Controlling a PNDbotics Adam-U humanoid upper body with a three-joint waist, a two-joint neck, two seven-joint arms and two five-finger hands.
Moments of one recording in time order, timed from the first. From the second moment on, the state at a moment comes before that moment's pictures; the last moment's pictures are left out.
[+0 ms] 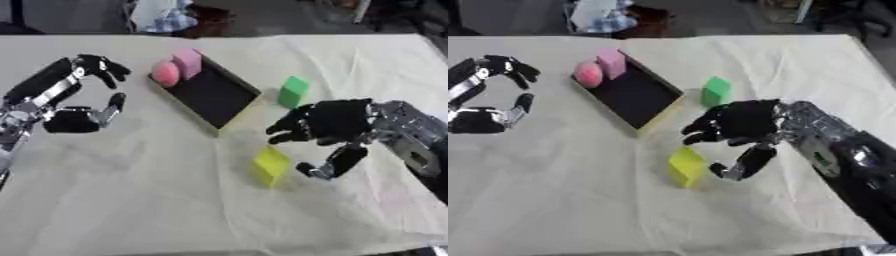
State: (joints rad) left arm -0.38 0.64 -0.15 -1.68 -0.39 -0.19 -0.32; right arm -0.72 -0.55 0.62 -1.36 0.96 -0.79 0.37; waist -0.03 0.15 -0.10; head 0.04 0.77
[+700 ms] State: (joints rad) left arm -0.38 0.63 -0.15 -1.67 -0.39 -0.19 -0.32; right arm -0.73 -0.50 0.63 -1.36 1.03 -0.79 0.38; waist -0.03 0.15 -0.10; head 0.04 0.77
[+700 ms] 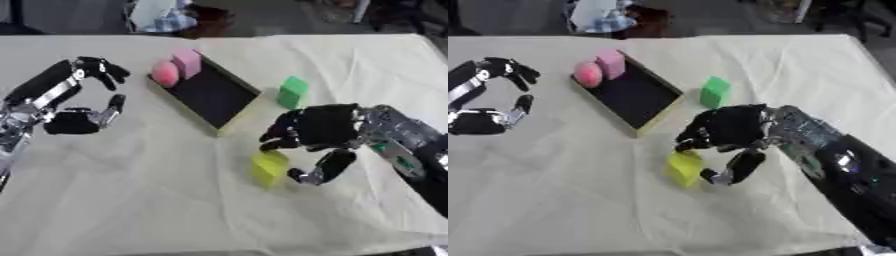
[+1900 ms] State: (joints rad) left arm -0.37 0.63 -0.15 -1.67 -0.39 -0.19 -0.33; right arm -0.72 -0.52 0.62 -1.37 0.98 -0.75 0.42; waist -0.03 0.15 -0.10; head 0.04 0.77
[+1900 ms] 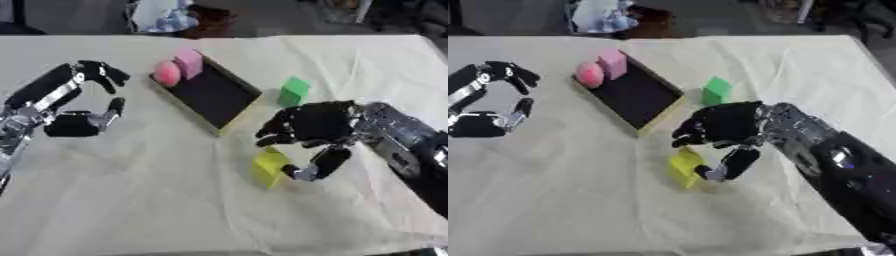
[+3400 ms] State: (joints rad) left arm -0.37 0.63 -0.15 -1.67 -0.39 -0.19 -0.33; right arm -0.72 -0.49 0.61 -1.36 1.11 -0.84 0.33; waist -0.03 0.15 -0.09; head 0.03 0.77
